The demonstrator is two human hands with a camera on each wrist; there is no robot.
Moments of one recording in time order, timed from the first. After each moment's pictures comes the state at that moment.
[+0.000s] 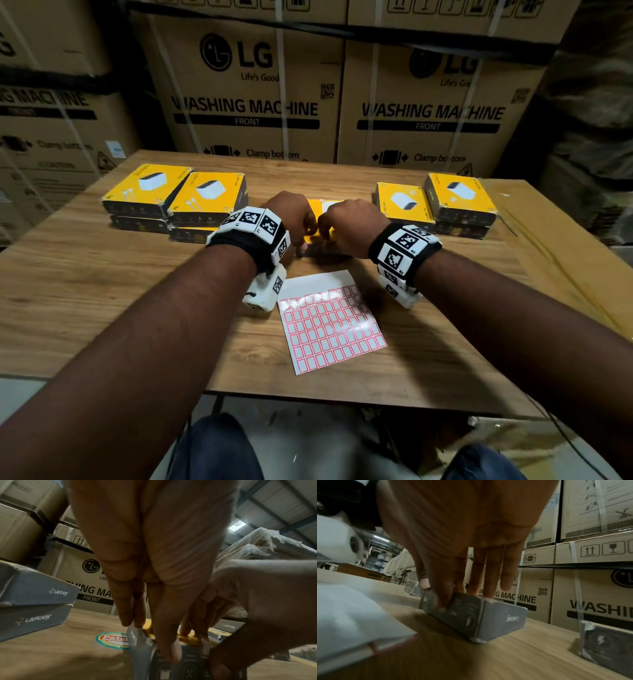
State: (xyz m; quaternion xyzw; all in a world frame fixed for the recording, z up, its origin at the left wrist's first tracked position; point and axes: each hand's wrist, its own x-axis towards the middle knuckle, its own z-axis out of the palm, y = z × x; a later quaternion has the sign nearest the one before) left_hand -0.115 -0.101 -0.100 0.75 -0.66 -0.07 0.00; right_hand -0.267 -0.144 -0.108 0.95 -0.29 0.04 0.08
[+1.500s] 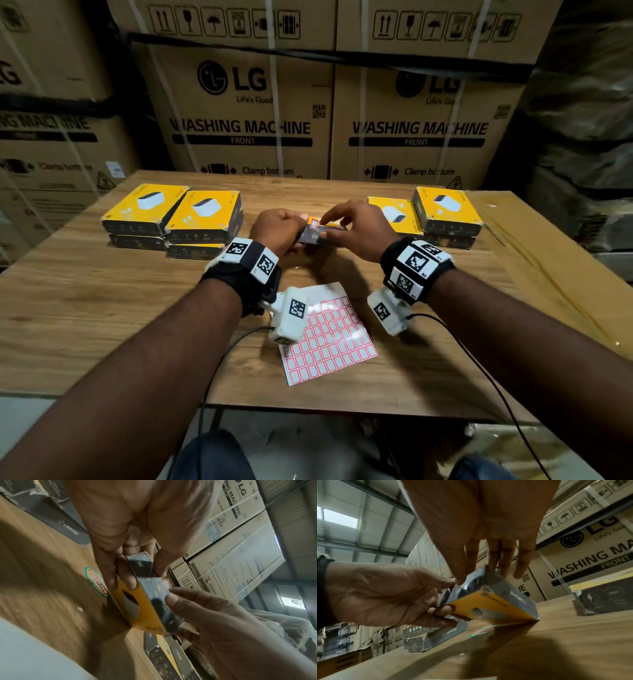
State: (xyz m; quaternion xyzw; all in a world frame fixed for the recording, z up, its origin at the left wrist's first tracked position) left_hand -0.139 -0.083 -0.111 0.70 -0.34 -0.31 0.54; right_hand -0.296 -0.145 -0.097 0.88 -0.36 0.25 -0.19
